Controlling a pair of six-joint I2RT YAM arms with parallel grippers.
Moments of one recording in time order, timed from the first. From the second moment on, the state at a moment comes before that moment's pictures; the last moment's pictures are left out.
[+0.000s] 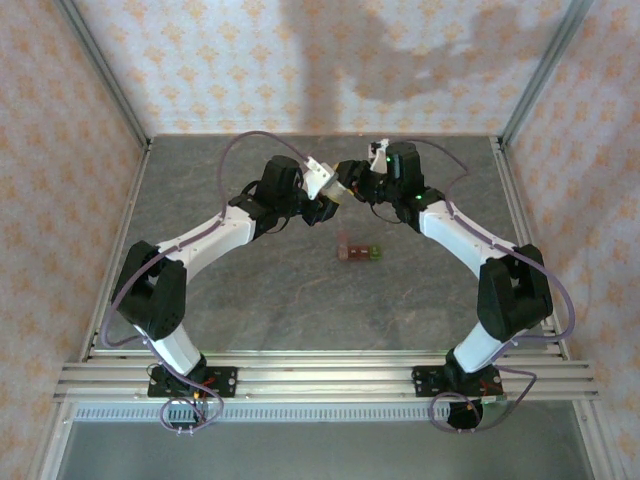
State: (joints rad) left arm -0.49 1.68 1.25 -0.14 0.35 0.13; right arm 0.41 1.62 1.21 0.01 -0.53 0.93
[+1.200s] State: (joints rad) left arm -0.45 1.64 1.22 -0.06 0.38 0.08; right arm 0.32 1.51 1.11 0.05 -0.60 0.93
